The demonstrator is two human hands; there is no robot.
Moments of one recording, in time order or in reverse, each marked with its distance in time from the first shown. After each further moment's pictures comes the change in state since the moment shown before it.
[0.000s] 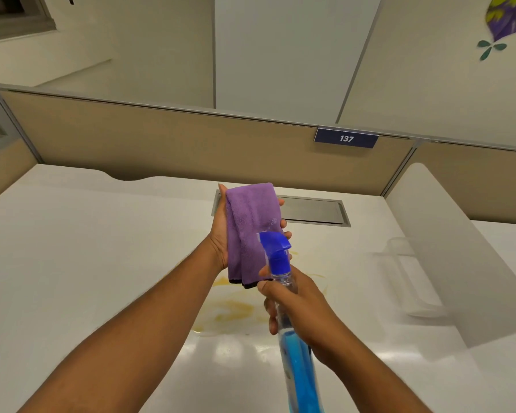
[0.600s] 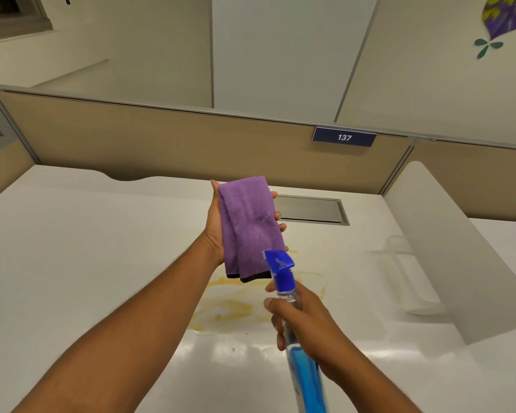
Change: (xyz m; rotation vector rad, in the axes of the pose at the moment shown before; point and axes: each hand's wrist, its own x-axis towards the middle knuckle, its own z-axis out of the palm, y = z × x) left_hand -0.002 0.009 -0.003 -0.057 -0.033 -0.015; right_hand -0.014 0.018 -0.006 -0.021 0.024 0.075
